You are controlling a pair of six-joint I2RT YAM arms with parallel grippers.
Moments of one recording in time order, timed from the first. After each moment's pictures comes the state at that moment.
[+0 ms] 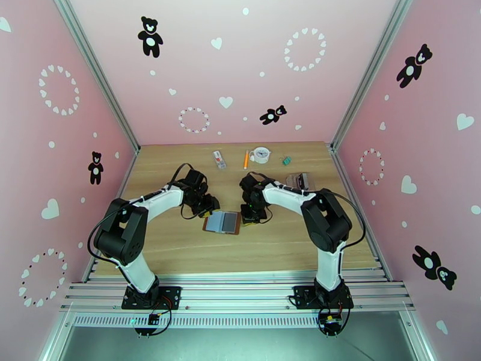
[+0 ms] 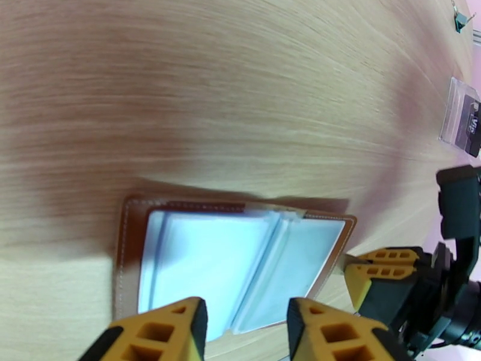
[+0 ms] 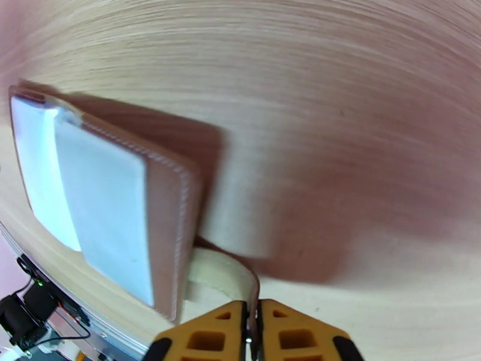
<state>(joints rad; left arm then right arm) -0.38 1.74 1.09 -0.57 0.46 -0.70 0.65 1.93 1.32 -0.83 -0.27 0.53</state>
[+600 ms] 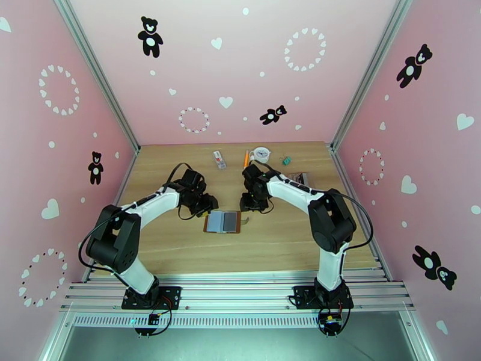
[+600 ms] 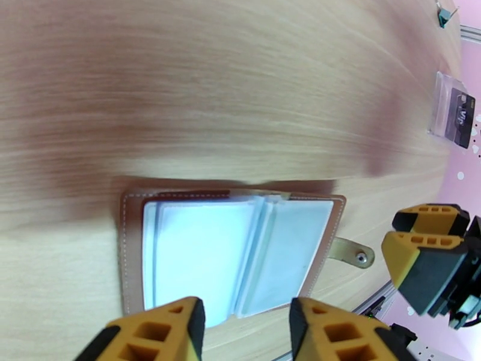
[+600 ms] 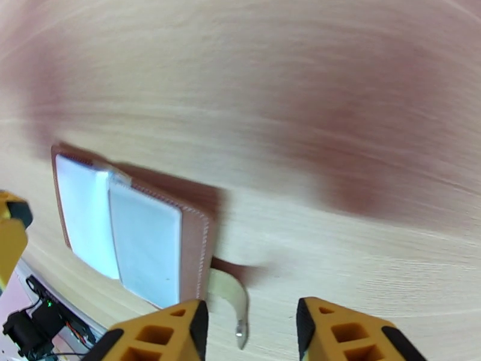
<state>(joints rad) -0.37 1.65 1.05 -0.56 0.44 -0.69 0.59 1.92 1.44 -0.87 -0.16 0.47</state>
